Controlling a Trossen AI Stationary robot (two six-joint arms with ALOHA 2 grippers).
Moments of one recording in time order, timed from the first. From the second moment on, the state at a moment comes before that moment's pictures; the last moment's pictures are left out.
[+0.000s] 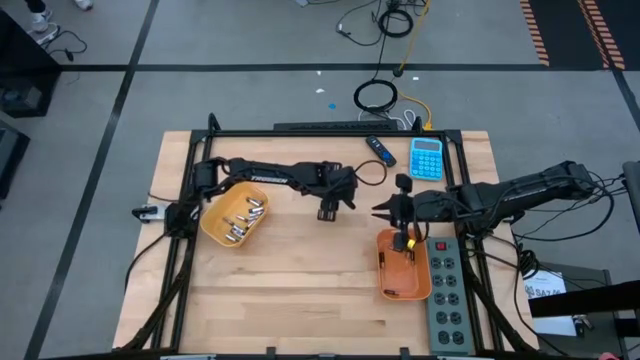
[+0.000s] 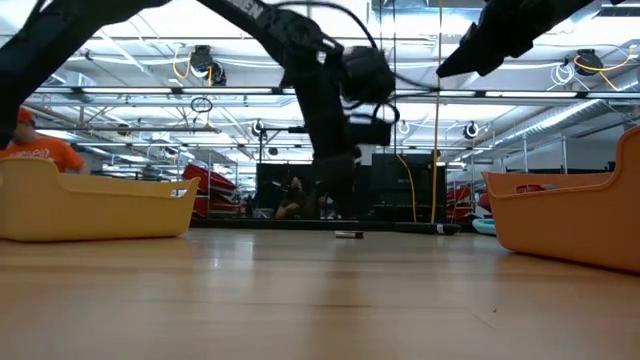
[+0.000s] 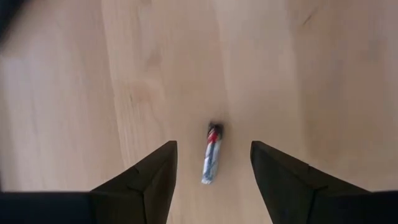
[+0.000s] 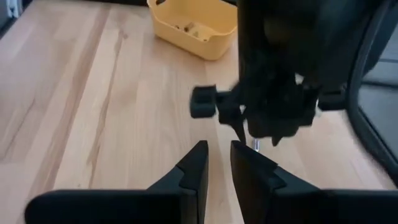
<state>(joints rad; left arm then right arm) 0.16 2.17 1.68 -0.66 -0.15 0.40 0.18 0.99 0.73 -0.29 0.31 0.04</state>
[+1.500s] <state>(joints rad) -0.25 1.35 0.50 0.35 -0.58 -0.02 -0.24 1.79 1.18 -0.22 0.07 -0.03</state>
